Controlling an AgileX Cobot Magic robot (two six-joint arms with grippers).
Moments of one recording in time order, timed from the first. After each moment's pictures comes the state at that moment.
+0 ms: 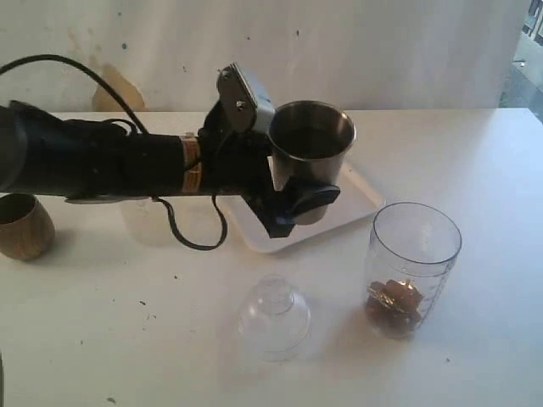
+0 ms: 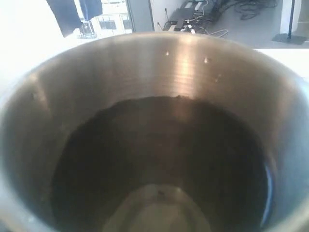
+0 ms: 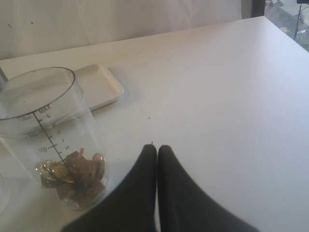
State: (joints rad) left arm -0.58 1.88 -1.11 1.12 -0.70 -0.63; right arm -0.04 0.01 -0.01 -0.05 0.34 0.24
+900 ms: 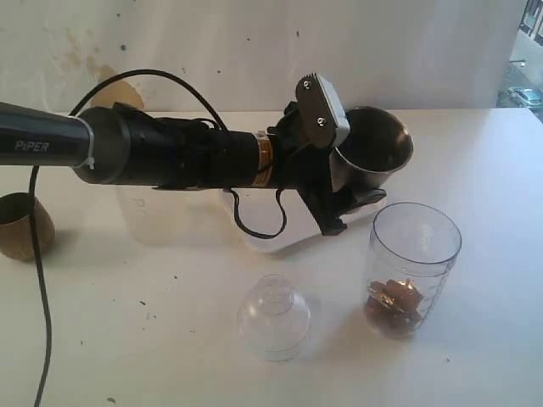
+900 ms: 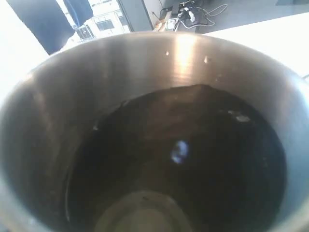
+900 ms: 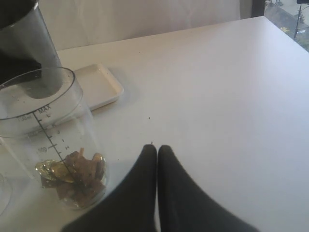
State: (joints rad) left arm -0.68 2.08 -1.39 1.16 -0.56 -0.53; right arm -0.04 0.01 -0.01 -0.05 0.34 0.24
